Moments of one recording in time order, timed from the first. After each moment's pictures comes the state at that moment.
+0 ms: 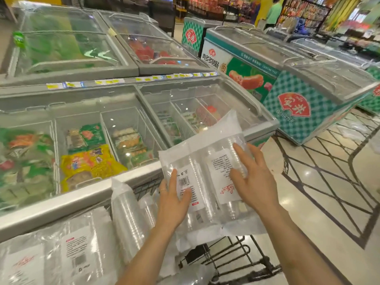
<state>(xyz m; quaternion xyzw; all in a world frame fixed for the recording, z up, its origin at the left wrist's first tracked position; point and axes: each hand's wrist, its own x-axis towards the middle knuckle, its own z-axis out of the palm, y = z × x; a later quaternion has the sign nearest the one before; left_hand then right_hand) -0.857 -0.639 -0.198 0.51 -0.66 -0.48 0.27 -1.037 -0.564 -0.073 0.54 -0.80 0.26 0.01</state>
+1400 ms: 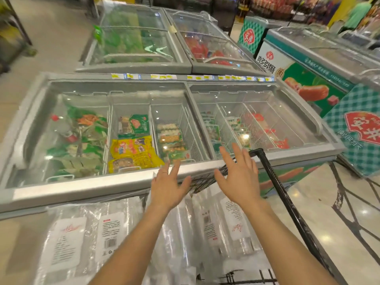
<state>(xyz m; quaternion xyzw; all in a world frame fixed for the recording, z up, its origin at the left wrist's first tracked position) -0.786 -0.730 -0.208 0.64 -0.70 -0.26 0.18 -0.979 -0.692 -0.125 0.66 -0.74 0.10 -0.02</state>
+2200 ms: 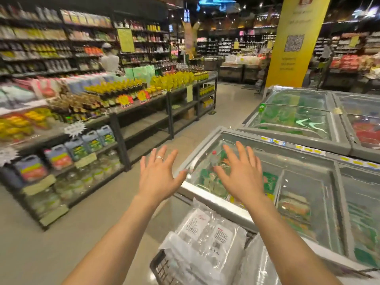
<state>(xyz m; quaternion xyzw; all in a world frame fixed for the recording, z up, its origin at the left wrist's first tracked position) -0.540 -0.512 0.009 0.86 -0.47 0.12 0.16 -0.723 -0.646 0.015 0.88 -0.42 0.23 -0.05</state>
